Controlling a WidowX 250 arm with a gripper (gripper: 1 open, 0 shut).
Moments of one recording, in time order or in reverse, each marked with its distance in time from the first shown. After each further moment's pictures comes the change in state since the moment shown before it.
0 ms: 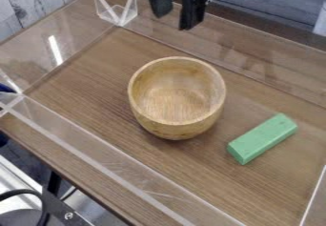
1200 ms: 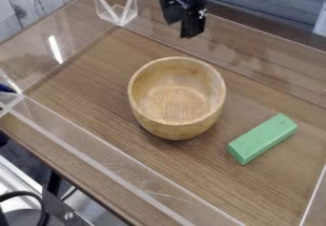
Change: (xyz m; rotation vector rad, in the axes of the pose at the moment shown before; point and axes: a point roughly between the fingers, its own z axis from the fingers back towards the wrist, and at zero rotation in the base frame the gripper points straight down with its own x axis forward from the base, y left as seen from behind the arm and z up) arm 0.030 0.015 -0.037 -0.021 -0.031 -0.258
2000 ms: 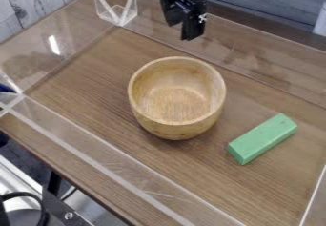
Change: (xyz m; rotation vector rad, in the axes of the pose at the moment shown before) arm 0.007 0.010 -0.010 0.028 -0.015 -0.006
